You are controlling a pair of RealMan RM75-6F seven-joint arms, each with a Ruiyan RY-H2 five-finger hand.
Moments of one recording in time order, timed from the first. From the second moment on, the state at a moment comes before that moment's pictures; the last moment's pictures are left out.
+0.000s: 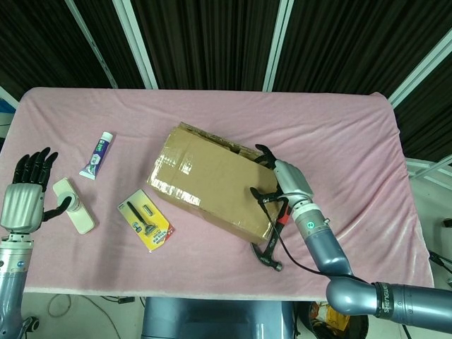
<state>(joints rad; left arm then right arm) -0.32 -1.27 -0.14 -1.47 1.39 1.48 0.04 0.84 -1.25 0.46 -2.04 -0.47 1.06 -0.21</state>
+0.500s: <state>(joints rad) -0.32 -1.28 -0.14 -1.44 1.39 1.47 0.05 0.81 -1.09 0.66 -2.27 -0.31 0.96 0.03</state>
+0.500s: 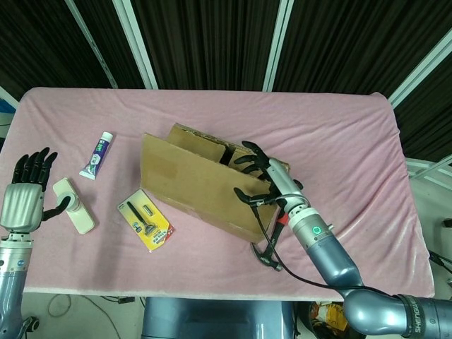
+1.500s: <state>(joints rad) -0.31 -1.30 -0.15 -1.42 1.43 1.48 0.03 0.63 -0.75 0.86 -2.36 -0.28 0.27 0.47</state>
